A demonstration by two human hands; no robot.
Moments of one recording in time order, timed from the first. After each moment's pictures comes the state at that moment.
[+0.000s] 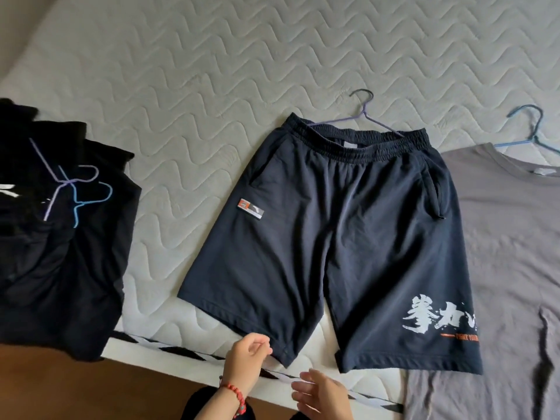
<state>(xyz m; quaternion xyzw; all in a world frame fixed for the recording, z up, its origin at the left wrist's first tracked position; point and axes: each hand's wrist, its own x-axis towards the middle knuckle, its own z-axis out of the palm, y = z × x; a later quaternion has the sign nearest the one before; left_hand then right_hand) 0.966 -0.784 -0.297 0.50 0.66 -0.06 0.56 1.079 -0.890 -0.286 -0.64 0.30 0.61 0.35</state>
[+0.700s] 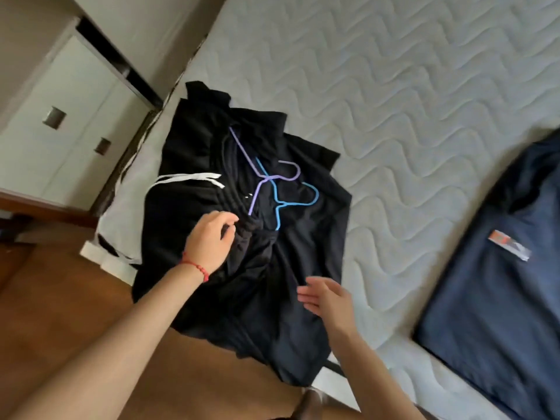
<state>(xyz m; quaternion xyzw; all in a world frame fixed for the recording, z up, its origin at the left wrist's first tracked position) 0.621 -0.357 -0.271 0.79 0.57 0.07 0.20 0.788 -0.519 -0.287 -0.66 0.04 0.61 0.43</state>
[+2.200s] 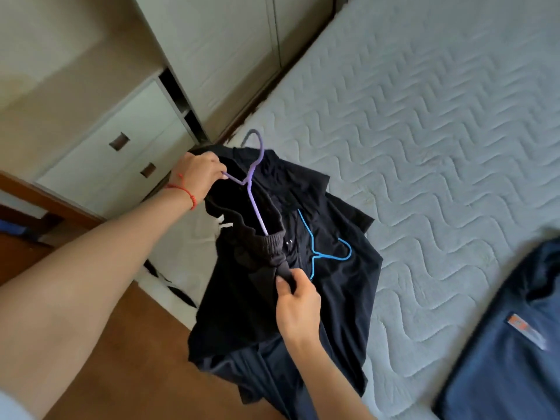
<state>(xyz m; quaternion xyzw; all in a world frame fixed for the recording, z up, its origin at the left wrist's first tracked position) 0.570 -0.194 -0.144 0.85 0.53 0.03 0.02 0.704 -0.433 -0.180 -0.72 -0.28 0.49 0.40</state>
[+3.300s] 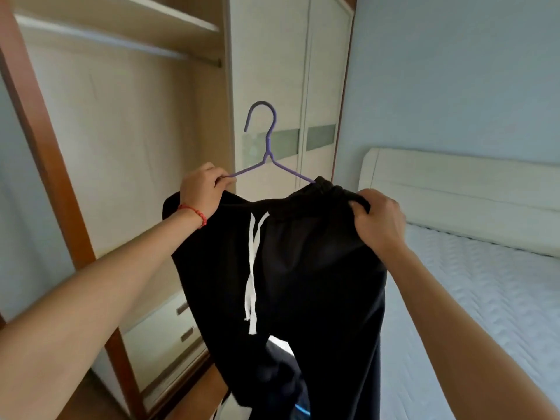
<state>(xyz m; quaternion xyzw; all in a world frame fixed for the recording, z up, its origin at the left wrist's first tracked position) 0.325 -0.207 0.313 0.73 0.47 0.49 -0.03 0.587 -0.338 0.308 -0.69 -0.56 -0.07 0.44</state>
